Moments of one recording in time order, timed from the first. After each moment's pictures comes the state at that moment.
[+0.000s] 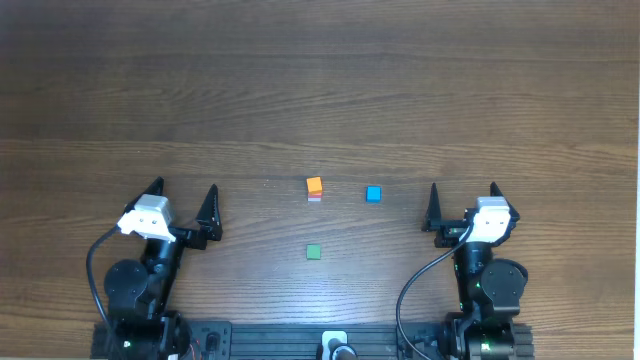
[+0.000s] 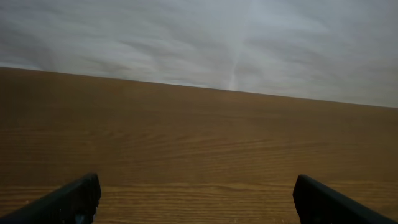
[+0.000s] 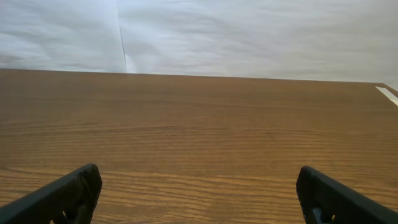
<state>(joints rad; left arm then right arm) -0.03 0.01 0.01 -0.06 0.15 -0.18 0.00 0.01 0.01 -0.07 0.00 -0.03</state>
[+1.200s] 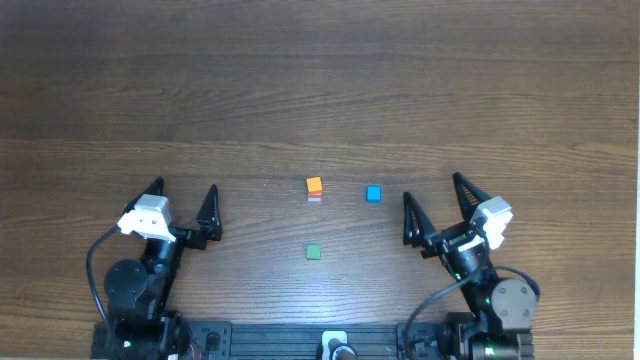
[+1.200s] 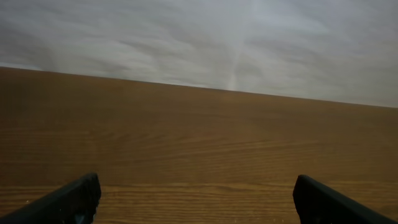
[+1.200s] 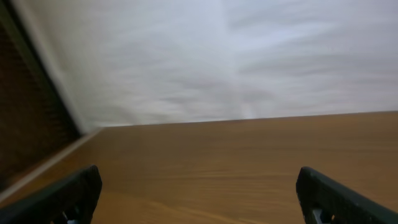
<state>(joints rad) -0.03 0.01 0.01 -0.06 0.15 -0.18 0.00 0.01 0.08 0.09 -0.43 0.34</state>
